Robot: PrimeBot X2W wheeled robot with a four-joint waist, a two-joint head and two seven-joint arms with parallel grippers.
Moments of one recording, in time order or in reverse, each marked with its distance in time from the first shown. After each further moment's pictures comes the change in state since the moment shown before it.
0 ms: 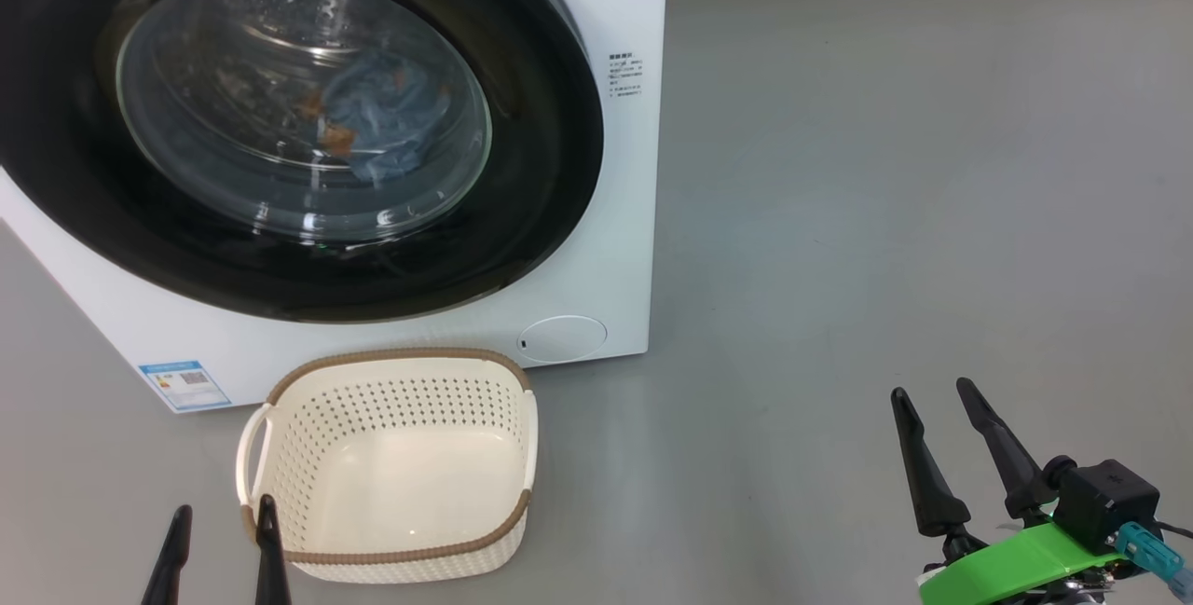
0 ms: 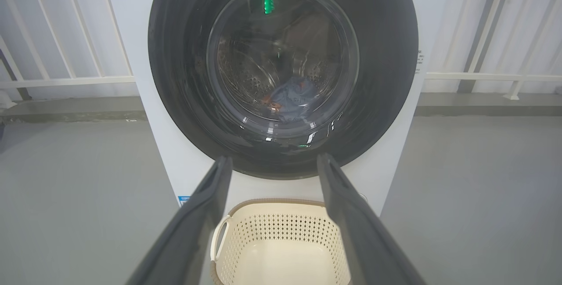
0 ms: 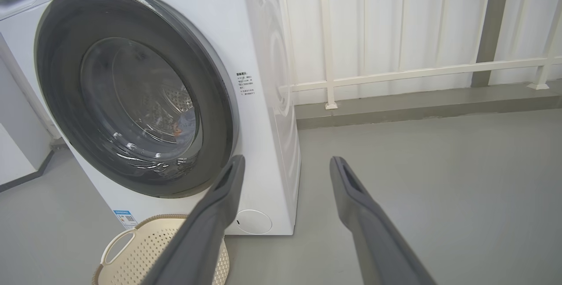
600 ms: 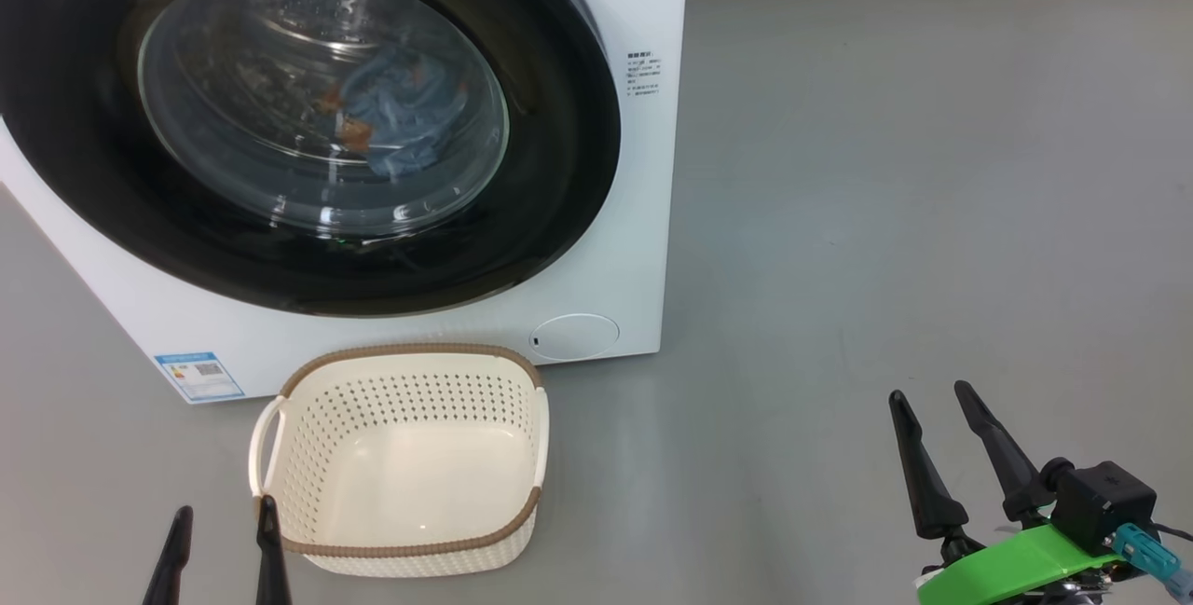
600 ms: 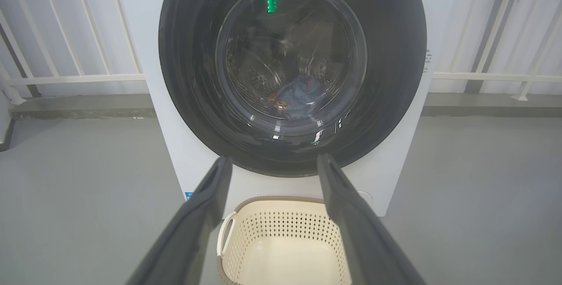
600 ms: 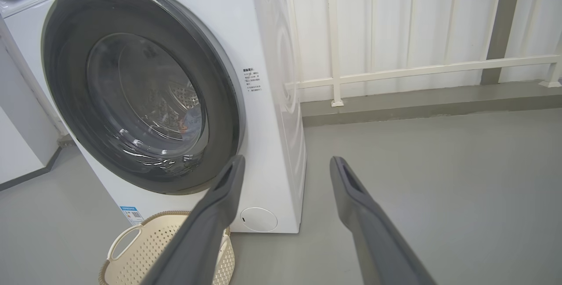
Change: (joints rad) left arm 0.000 0.000 -0.001 0.002 -0.001 0.000 0.000; right arm 0.001 0.002 0.001 0.007 0.000 0.000 0.000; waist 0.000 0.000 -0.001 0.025
